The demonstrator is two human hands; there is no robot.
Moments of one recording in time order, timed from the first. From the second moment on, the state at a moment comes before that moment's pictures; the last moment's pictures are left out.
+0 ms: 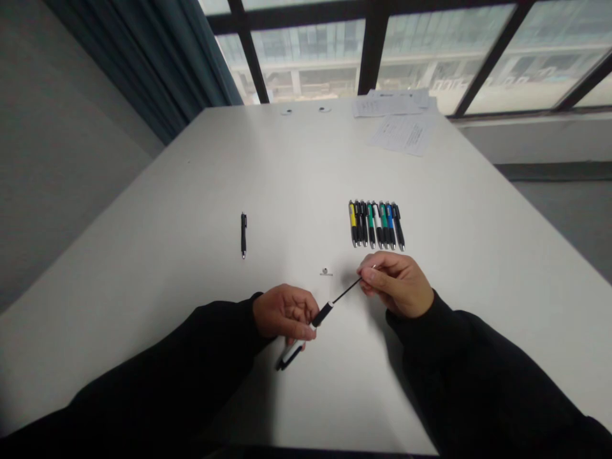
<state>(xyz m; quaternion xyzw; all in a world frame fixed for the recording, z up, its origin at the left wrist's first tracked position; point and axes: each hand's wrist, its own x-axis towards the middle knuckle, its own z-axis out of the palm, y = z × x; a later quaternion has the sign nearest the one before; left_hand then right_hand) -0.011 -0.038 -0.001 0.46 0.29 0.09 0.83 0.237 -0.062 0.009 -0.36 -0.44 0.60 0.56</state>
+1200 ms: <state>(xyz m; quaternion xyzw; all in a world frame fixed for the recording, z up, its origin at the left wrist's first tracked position) 0.000 -0.040 -0.005 0.46 0.29 0.14 0.83 0.227 -0.058 -0.005 -0.49 -0.73 0.29 0.38</state>
